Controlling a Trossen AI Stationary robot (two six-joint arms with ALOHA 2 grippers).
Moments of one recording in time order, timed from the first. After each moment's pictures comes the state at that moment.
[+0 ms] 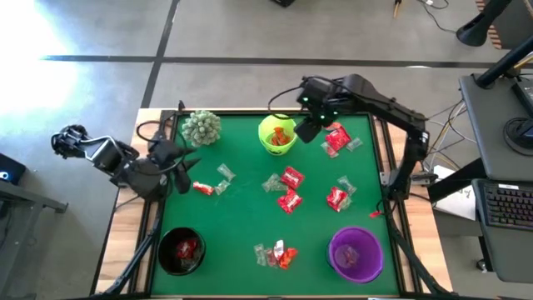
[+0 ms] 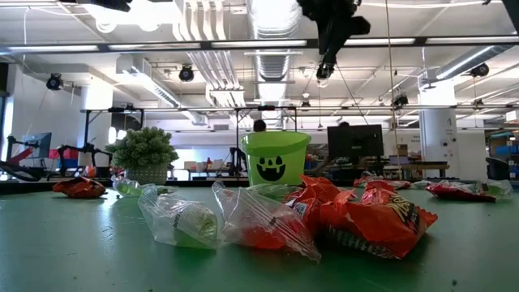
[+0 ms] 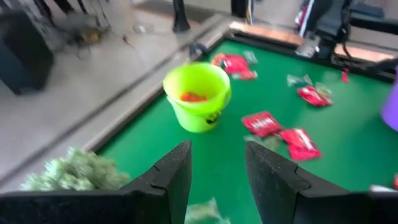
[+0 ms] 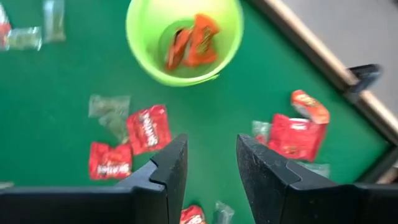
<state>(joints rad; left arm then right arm) -0.46 0.84 1.10 -1.03 -0.86 -0.65 -0.34 1.79 2.13 -1.57 0.13 0.44</state>
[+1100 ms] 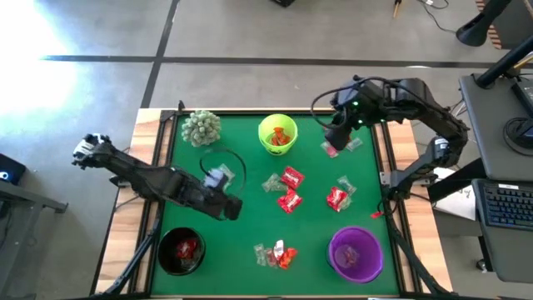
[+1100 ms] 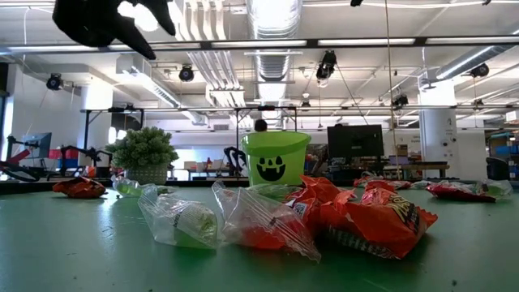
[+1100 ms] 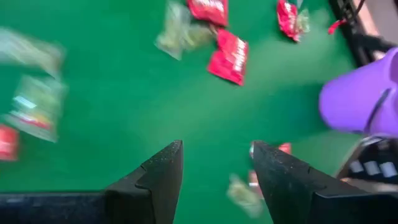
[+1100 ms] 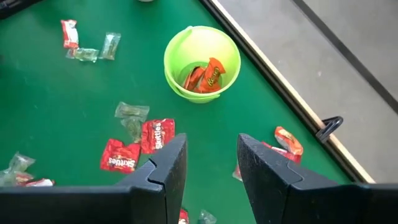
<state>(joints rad) -0.41 1.36 1.15 -0.77 -0.36 -1.43 -0.21 1.53 2.13 -1.57 0.21 0.32</state>
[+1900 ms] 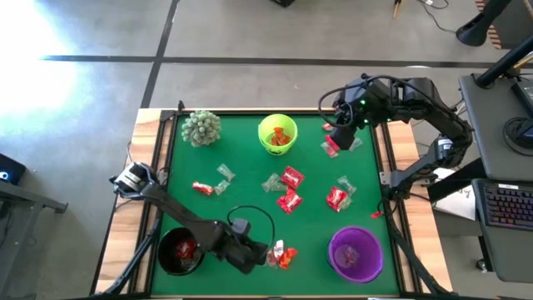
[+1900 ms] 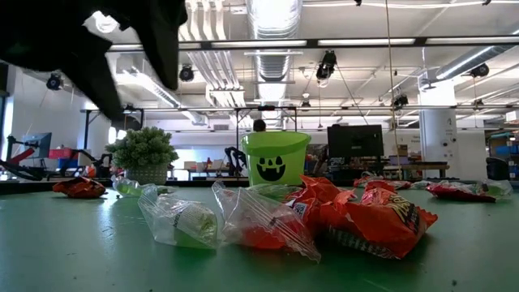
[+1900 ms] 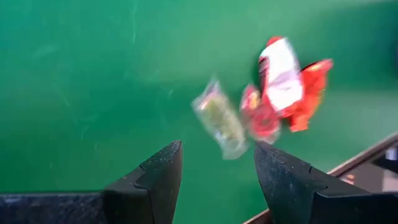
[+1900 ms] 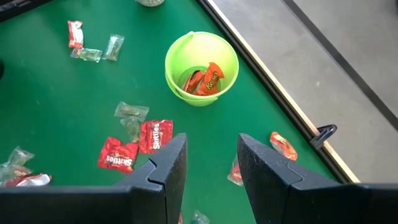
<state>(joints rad) -0.58 1.92 1.46 -0.76 -0.19 -1.86 -0.21 1.50 2.13 -1.57 0.21 0.27</state>
